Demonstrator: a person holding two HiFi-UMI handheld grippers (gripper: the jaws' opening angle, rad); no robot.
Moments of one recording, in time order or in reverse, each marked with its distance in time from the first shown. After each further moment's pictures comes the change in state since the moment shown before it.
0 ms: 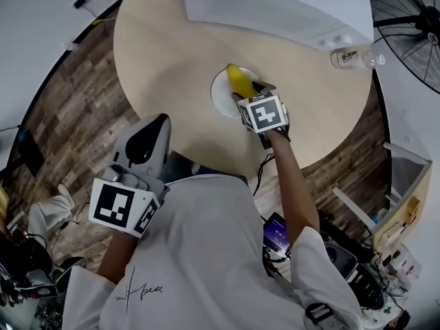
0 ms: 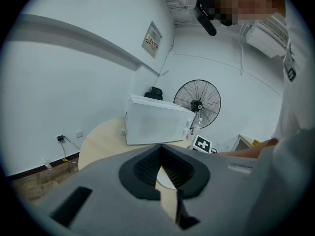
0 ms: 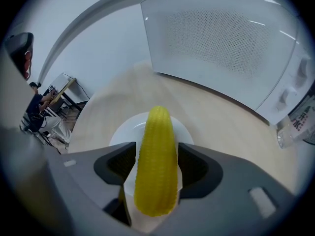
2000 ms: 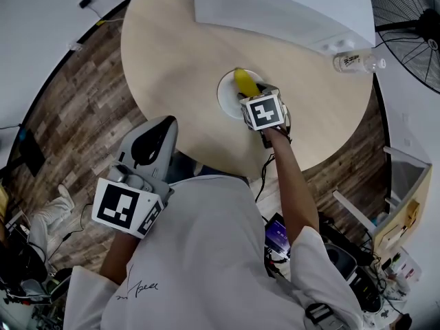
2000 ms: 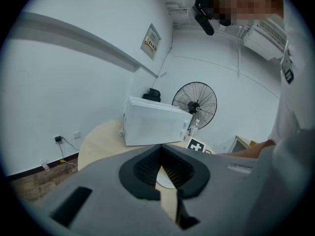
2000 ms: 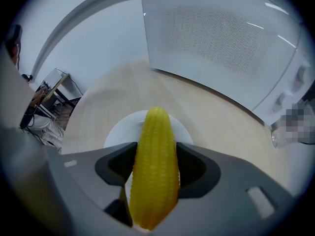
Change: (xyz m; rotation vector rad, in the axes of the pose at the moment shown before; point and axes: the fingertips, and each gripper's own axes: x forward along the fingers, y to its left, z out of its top) left arm -0.012 -0.001 0.004 0.002 -0.013 -0.030; right arm 0.003 -0.002 0.001 0.002 0.045 -0.078
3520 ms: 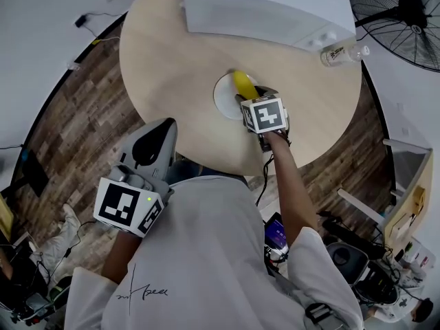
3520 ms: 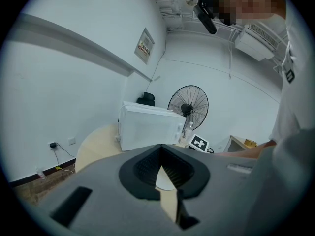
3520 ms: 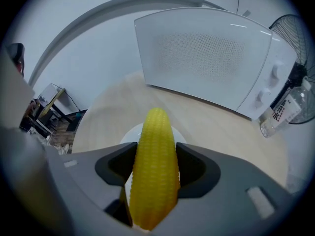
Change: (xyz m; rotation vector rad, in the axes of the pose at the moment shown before) left arm -0.014 -0.012 0.009 0.047 -0.037 -0.062; right arm -0.039 0.002 0.007 0.117 -0.119 -0.019
